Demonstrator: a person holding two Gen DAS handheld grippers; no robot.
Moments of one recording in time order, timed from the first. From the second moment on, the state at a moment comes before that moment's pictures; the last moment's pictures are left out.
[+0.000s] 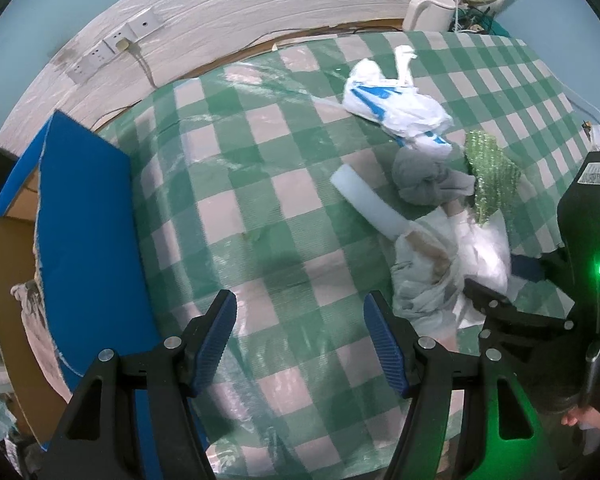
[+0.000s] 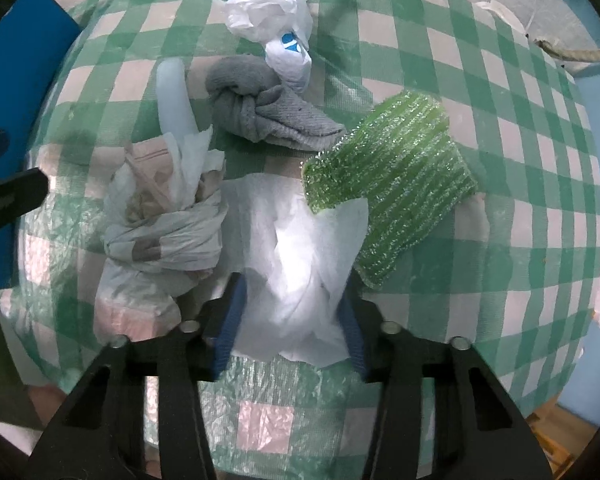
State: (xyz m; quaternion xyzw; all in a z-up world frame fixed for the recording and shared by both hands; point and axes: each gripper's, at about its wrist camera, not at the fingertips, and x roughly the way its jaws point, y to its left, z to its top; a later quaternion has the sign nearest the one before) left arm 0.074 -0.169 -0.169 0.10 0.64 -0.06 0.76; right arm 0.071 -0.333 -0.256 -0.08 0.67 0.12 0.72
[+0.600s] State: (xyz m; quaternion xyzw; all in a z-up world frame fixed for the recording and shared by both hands) left arm 0.074 -0.218 -0.185 0.13 0.64 -0.07 0.75; right arm 0.058 -0.390 -0.213 -0.02 0.67 0.12 0.74
